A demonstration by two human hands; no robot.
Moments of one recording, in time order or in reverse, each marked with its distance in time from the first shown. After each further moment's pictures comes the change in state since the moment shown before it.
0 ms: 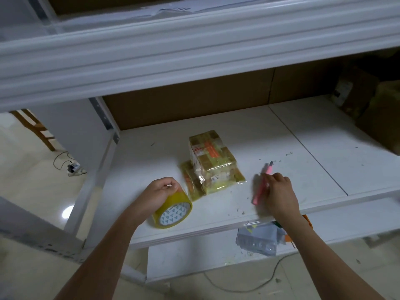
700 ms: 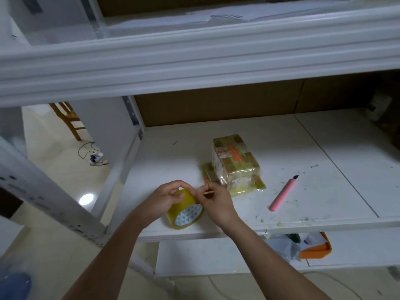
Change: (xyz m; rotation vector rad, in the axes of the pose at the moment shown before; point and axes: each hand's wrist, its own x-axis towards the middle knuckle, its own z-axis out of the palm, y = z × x) left_hand -0.025 -0.019 -0.021 -0.155 -0.084 0.096; right_hand -0.039 -0.183 0.033 0.997 -0.336 -0.024
